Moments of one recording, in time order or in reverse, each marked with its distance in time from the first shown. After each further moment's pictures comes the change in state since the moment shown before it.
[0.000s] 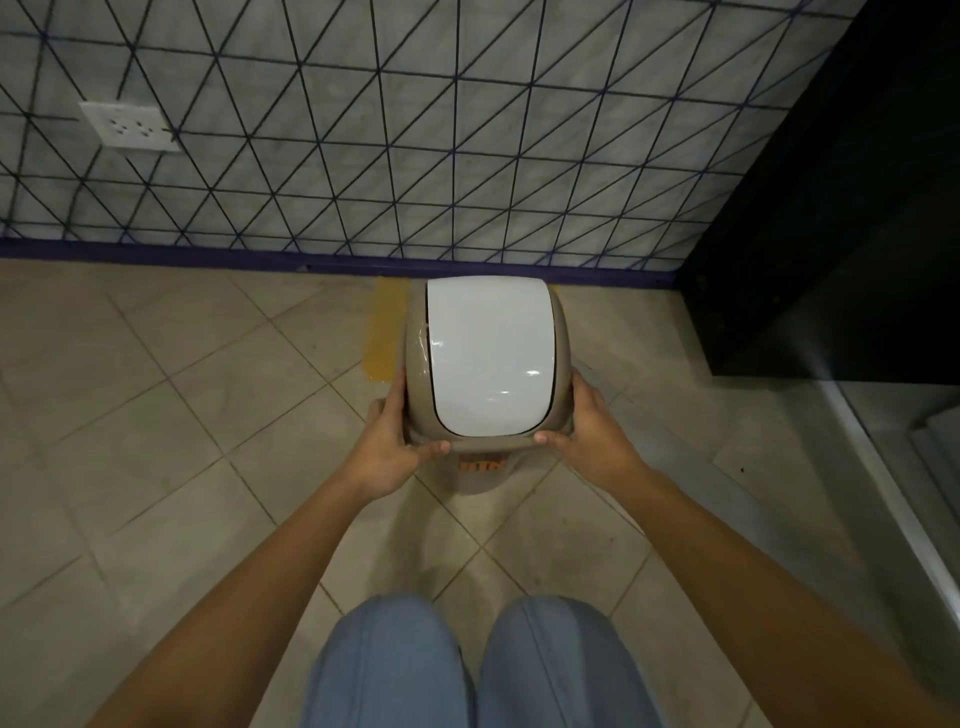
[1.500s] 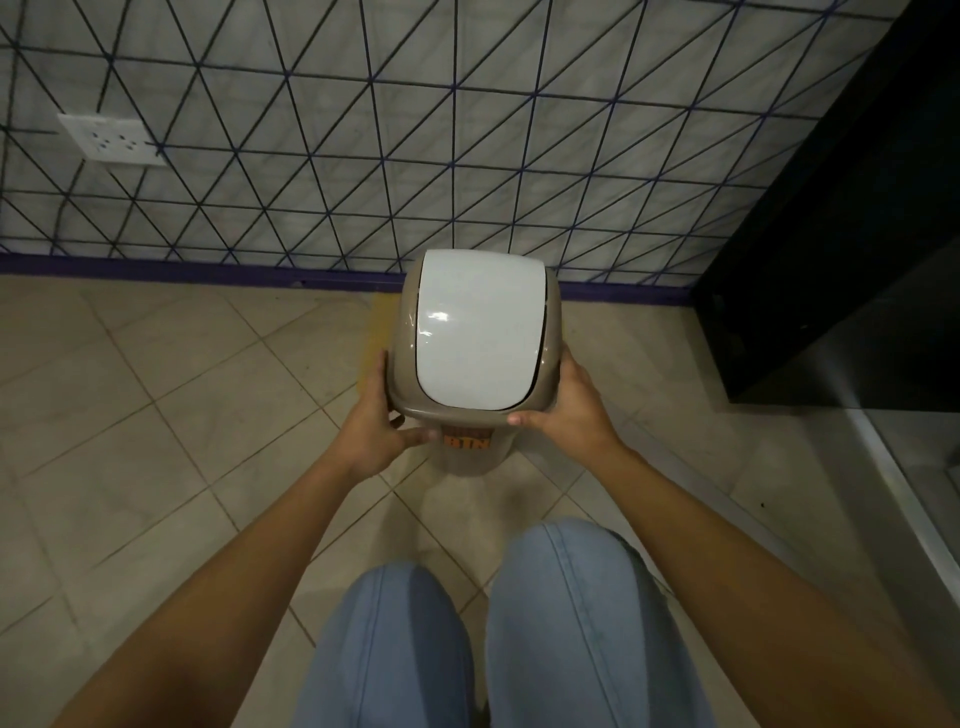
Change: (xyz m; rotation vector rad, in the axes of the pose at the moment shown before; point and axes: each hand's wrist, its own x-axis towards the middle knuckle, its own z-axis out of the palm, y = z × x) left_hand 0.069 0.003 -0.012 -0.118 0.036 0.015; right_hand 0.084 -0.011 -0.003 0.121 0.089 -0.067
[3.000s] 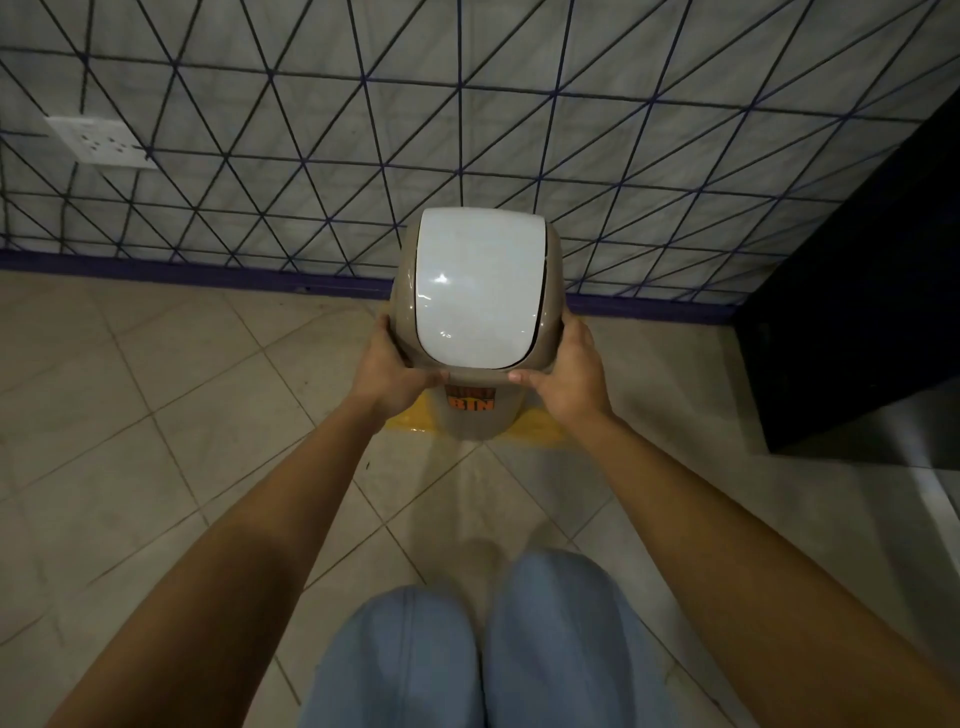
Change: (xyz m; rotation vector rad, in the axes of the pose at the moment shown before) left_hand 0.113 0.048 0.004 -0.009 0.231 -0.157; right_hand 0.105 -0.023 -0.015 -0.037 0.099 0.009
